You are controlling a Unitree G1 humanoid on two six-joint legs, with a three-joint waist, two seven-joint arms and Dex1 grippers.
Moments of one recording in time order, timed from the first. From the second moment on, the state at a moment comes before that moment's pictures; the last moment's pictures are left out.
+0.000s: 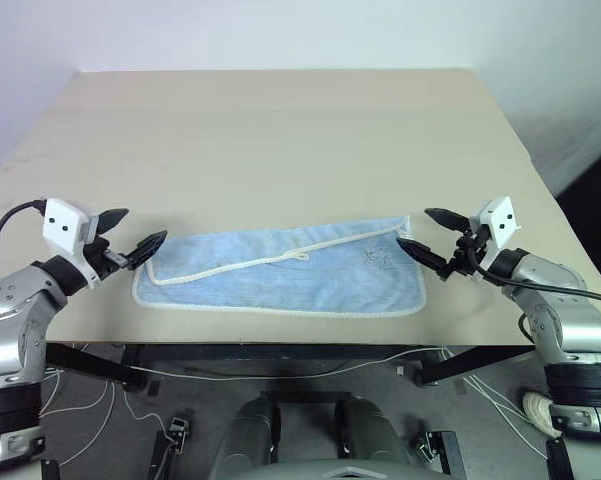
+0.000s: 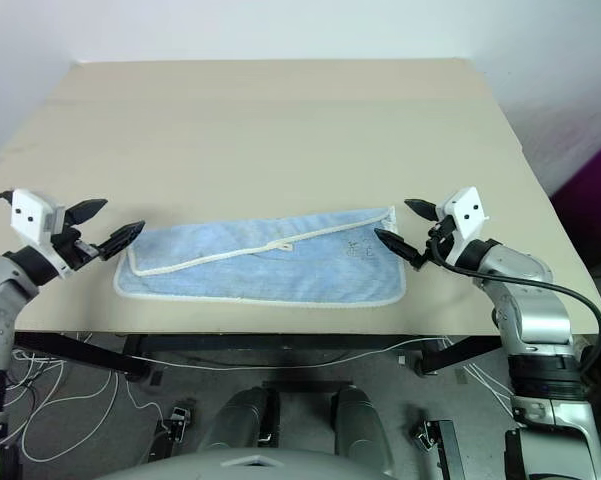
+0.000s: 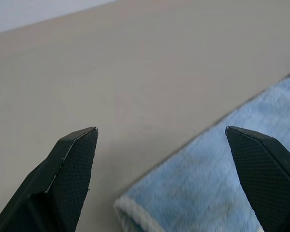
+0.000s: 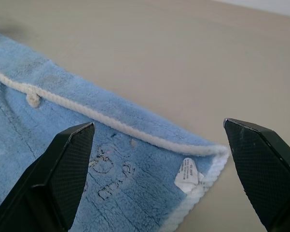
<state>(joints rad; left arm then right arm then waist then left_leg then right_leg) -0.14 0.74 0.38 0.06 -0.43 0.26 -0.82 -0.26 -0.63 -0.17 0.04 0.41 0.25 0.86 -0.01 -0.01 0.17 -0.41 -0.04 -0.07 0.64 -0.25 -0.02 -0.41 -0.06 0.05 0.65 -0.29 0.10</state>
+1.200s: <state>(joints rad) 0.01 0.83 0.40 0.03 -0.41 0.19 -0.97 -0.31 -0.60 -0.12 0.10 0.35 0.19 0.87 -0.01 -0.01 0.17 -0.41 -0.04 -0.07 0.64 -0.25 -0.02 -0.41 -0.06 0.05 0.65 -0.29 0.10</state>
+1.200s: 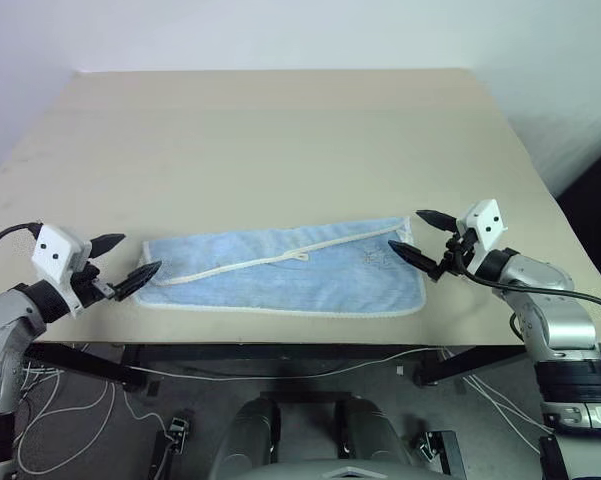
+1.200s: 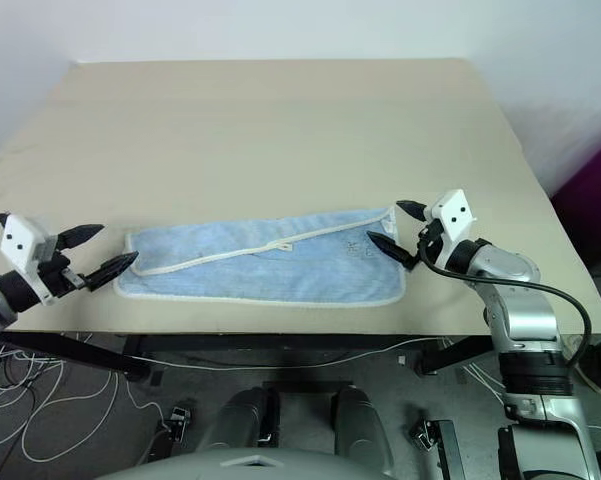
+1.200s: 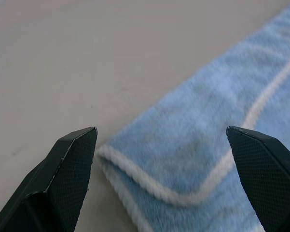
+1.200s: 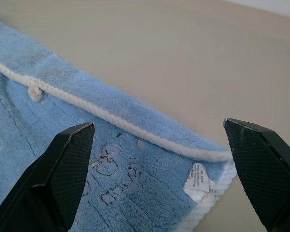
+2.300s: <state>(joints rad) -0.41 1.01 0.03 0.63 -0.10 -0.41 -1.36 -0.20 -0.49 -0.09 0.02 0.34 0.17 0.77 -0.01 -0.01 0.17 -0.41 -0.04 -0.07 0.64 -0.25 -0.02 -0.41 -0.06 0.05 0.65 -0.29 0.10</state>
